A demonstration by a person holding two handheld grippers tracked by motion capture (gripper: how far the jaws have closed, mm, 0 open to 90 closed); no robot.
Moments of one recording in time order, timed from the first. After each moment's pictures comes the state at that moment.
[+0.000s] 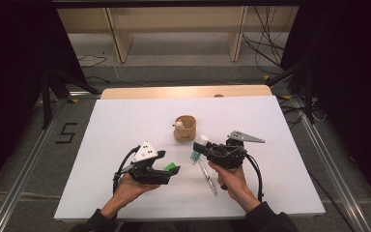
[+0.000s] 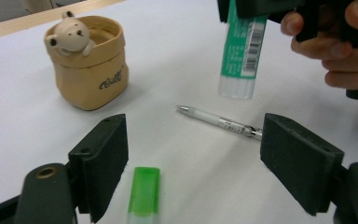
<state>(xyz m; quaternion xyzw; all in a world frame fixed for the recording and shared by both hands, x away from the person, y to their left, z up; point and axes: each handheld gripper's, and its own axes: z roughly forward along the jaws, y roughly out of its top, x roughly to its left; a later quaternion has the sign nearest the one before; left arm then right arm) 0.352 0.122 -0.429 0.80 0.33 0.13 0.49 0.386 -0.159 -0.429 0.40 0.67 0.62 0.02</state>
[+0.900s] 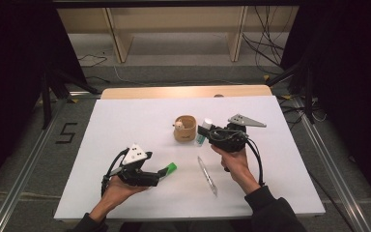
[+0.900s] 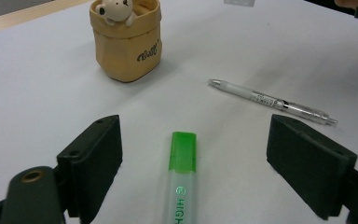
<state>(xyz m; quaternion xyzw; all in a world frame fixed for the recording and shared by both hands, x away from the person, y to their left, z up) 0.348 0.148 -0.436 0.80 0.35 0.16 0.46 0.420 -0.163 -0.404 0.39 0.69 0.60 0.10</state>
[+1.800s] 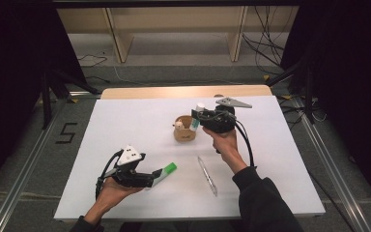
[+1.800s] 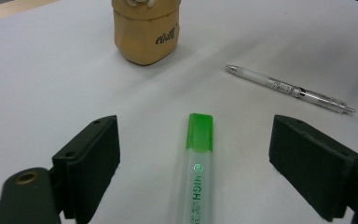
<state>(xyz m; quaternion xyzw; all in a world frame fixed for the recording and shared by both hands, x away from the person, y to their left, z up) 0.346 0.162 -0.439 0.80 0.37 0.16 0.44 0.473 -0.138 -0.393 0.41 0.69 0.58 0.13</state>
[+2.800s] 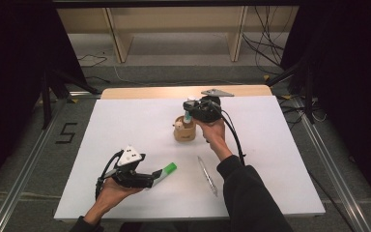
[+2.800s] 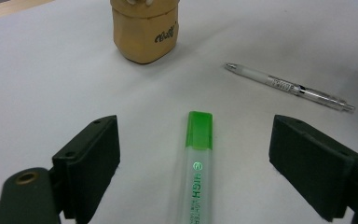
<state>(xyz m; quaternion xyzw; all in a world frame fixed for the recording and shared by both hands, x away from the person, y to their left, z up) 0.345 0.161 -0.440 0.80 0.37 0.16 0.44 0.515 -0.104 -0.398 0.44 0.71 0.53 0.16</state>
